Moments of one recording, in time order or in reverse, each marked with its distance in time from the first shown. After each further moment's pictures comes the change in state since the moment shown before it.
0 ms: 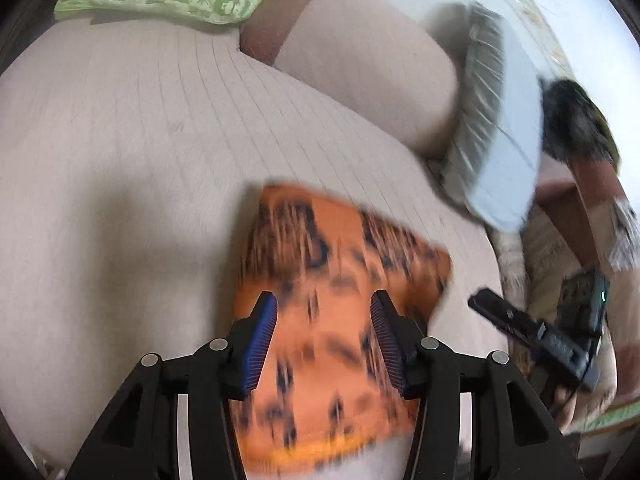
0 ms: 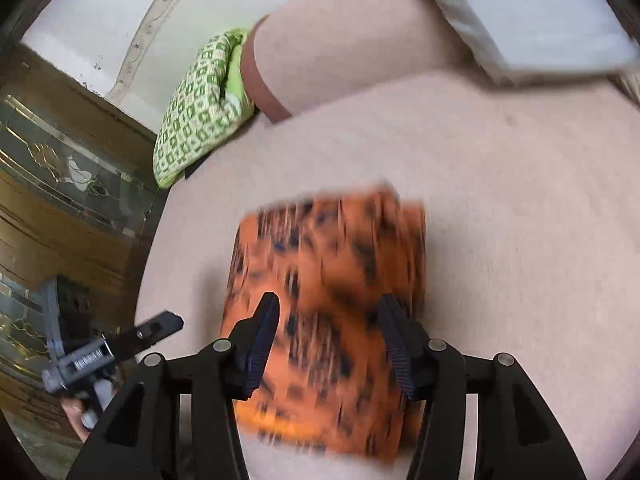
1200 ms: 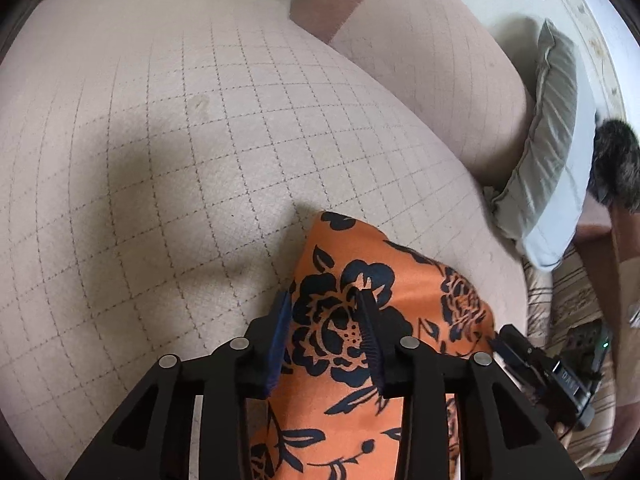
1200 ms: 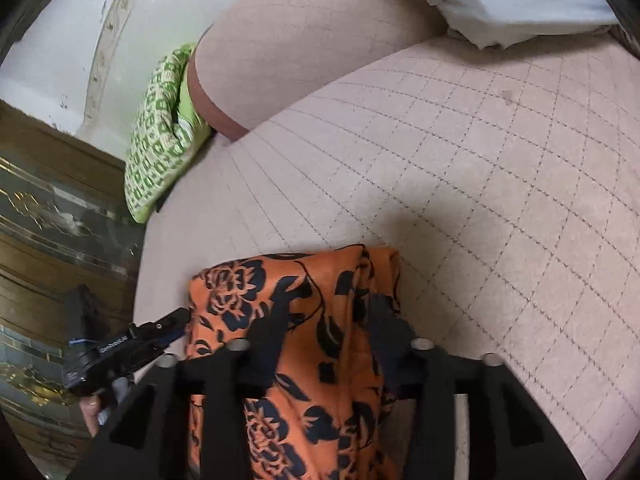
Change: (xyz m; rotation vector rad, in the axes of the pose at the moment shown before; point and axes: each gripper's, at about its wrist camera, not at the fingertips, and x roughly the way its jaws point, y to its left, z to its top) left arm 0.071 0.045 0.028 -0.146 0.052 0.025; right arm 0.051 -0.055 0.017 0.149 0.018 0.007
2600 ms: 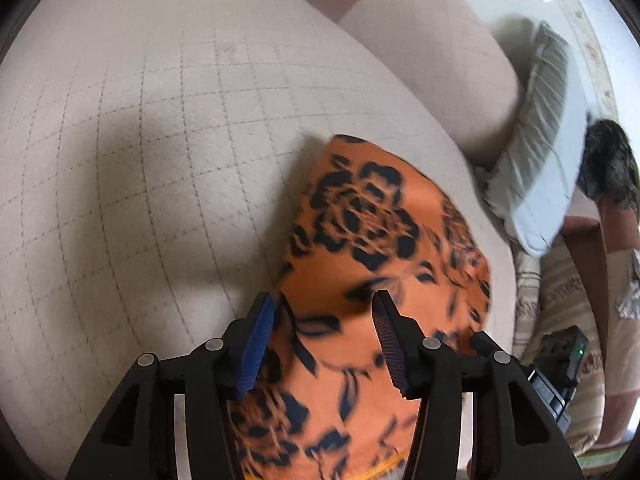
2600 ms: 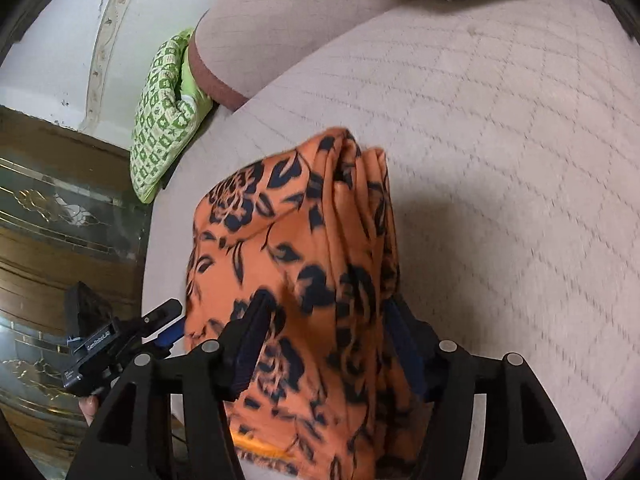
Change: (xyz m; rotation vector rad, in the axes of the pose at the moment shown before) left arm -0.009 0.020 -0.043 -0.051 0.031 -0.022; right arm -0.002 -0.008 -0.060 0.036 0.060 0.004
